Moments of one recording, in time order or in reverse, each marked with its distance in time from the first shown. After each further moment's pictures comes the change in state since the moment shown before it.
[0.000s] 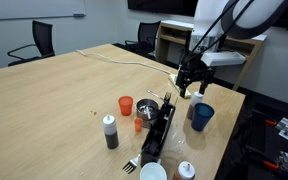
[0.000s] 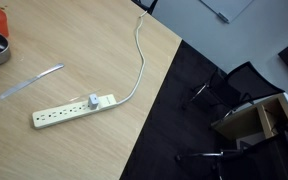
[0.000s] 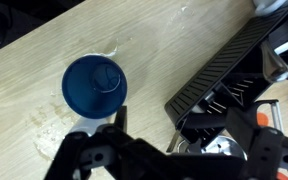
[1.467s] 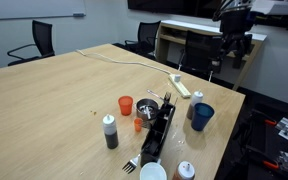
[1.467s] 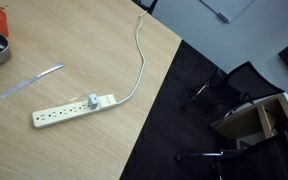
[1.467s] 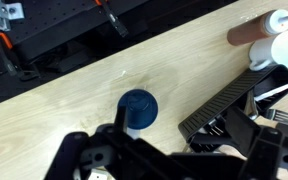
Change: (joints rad) arm -0.041 -0.351 0.021 -0.012 0.018 -0.441 -0.071
